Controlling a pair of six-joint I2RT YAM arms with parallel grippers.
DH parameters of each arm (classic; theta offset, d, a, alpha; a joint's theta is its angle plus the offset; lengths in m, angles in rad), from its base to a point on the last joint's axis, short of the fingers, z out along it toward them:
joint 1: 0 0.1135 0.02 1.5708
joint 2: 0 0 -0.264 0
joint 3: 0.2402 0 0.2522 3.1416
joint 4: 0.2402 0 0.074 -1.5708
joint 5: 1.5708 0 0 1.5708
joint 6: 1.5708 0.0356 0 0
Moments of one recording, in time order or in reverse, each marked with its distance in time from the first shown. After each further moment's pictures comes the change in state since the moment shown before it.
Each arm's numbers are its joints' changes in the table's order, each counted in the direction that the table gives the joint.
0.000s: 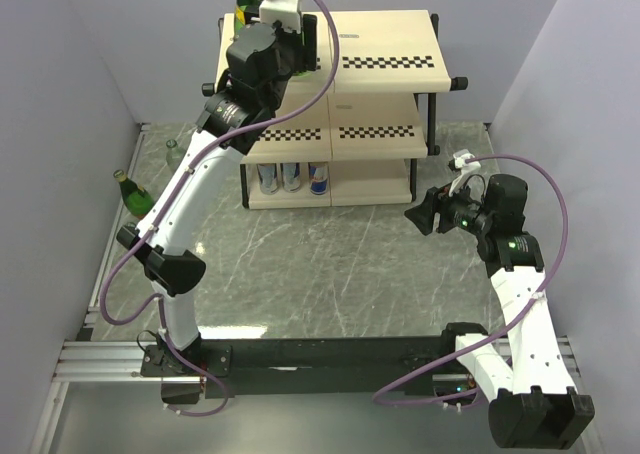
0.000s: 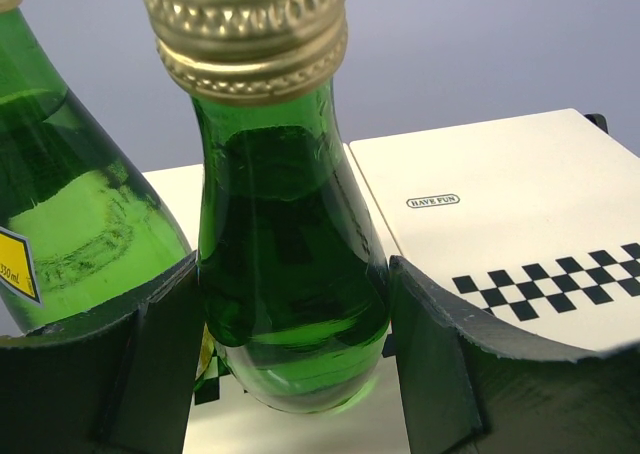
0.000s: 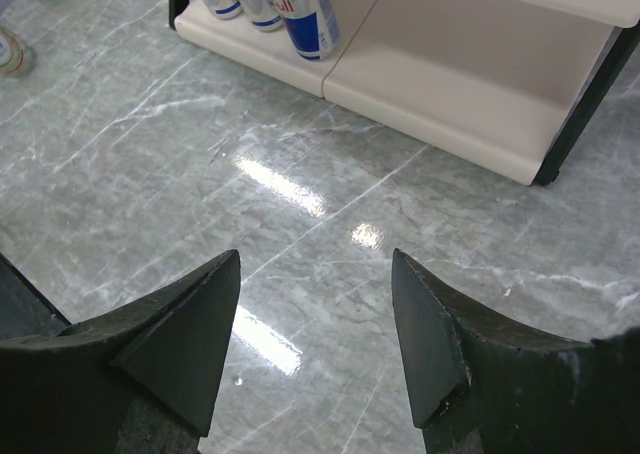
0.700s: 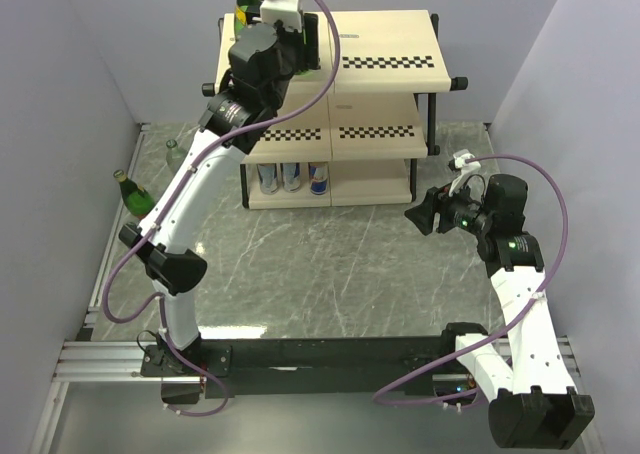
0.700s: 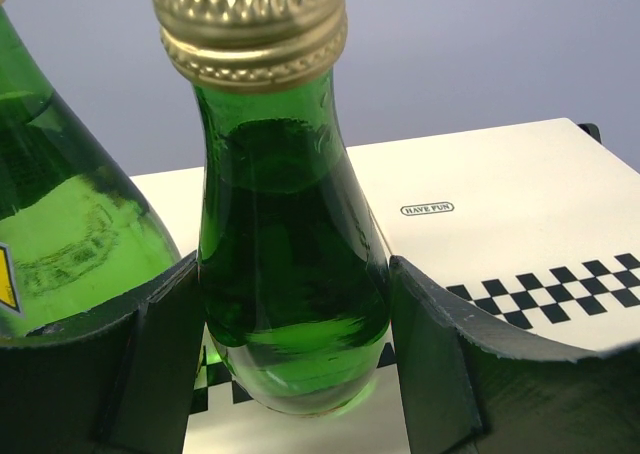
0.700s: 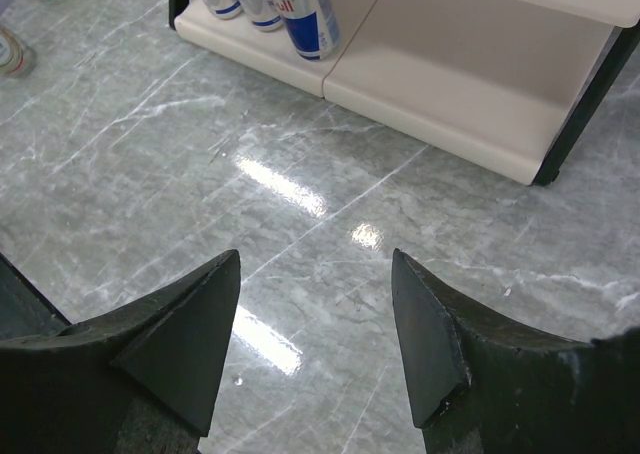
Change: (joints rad) left arm 0.001 -0.010 0.000 -0.018 0.003 -0.015; right arm 0.000 0.000 0.000 0.000 0.000 0.000
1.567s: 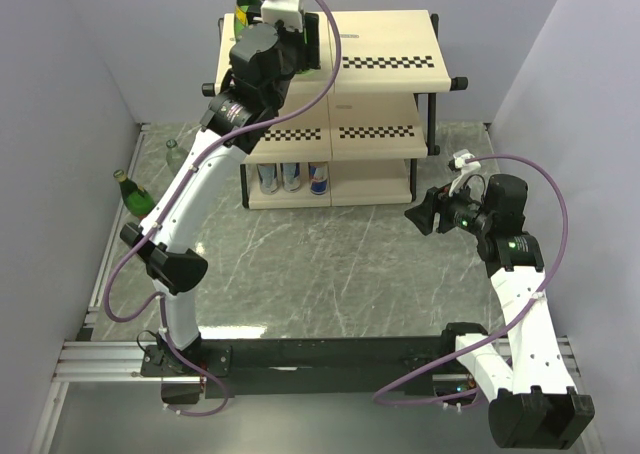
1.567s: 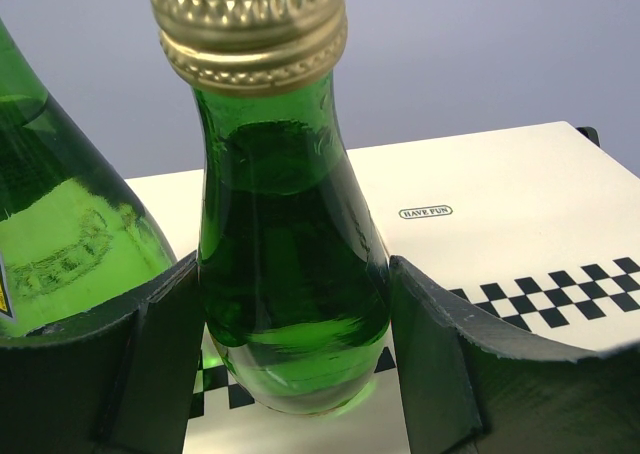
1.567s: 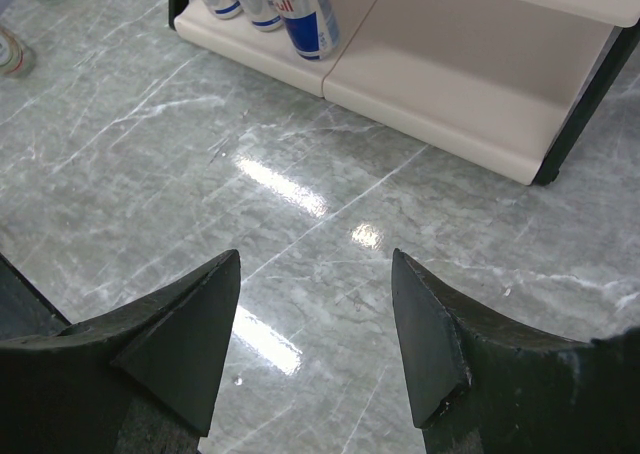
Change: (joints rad) left arm 0.000 -0.007 0.000 -0.019 0.000 0.000; right arm 0.000 0.000 0.000 0.000 0.000 0.000
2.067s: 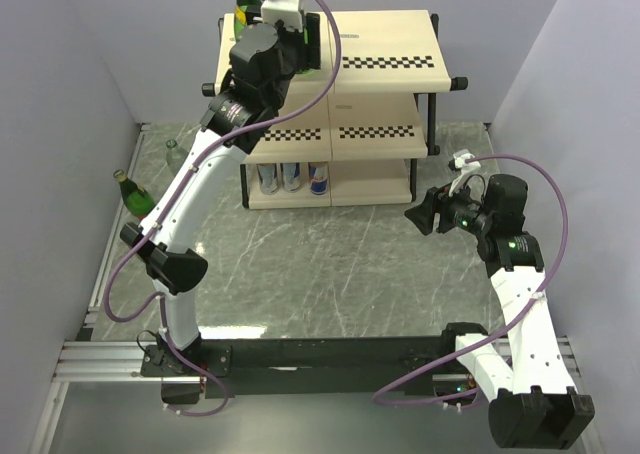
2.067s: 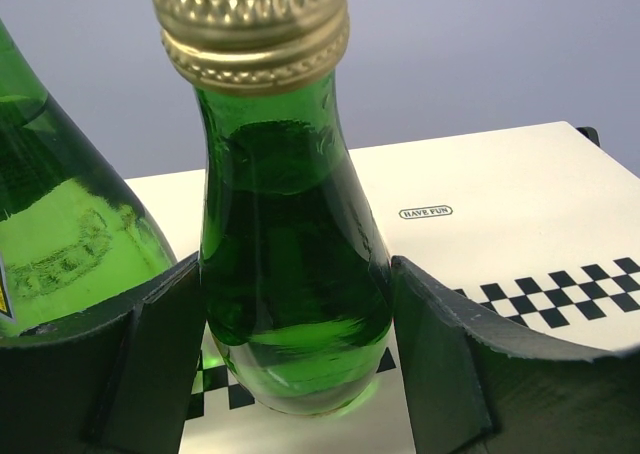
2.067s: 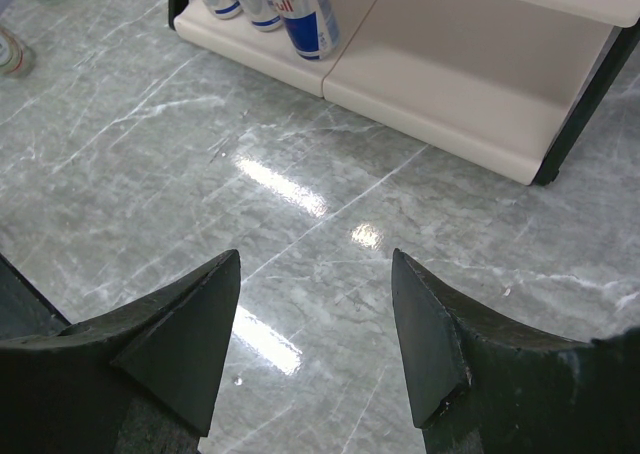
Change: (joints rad) left arm 0.000 0.000 0.000 0.000 0.000 0.000; right arm 0.000 0.000 0.000 0.000 0.001 0.000
